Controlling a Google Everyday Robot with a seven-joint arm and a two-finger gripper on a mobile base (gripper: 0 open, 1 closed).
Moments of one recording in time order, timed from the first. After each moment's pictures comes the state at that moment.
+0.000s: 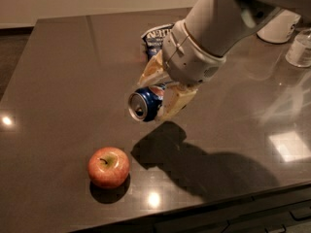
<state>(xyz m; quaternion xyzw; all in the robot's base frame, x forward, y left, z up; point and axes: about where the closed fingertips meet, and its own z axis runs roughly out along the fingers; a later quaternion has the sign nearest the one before) 0.433 -0.007 0.942 -0.85 0.45 0.08 0.25</state>
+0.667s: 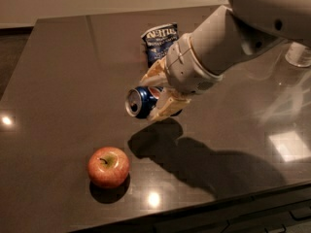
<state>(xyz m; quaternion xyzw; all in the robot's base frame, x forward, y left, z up) 0.449 0.003 0.927 -0.79 0.52 0.10 0.31</state>
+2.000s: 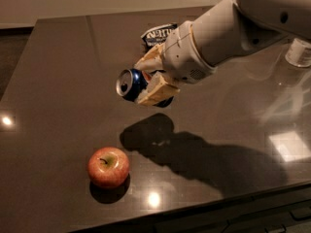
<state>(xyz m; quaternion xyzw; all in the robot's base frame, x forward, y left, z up) 0.473 0.016 0.948 -0.72 0.57 0.14 0.37</state>
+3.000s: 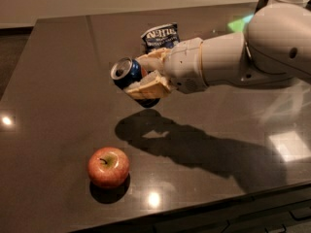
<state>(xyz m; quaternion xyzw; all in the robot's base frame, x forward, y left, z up) 0.493 0.030 0.950 -0.58 0.60 0.24 0.49</state>
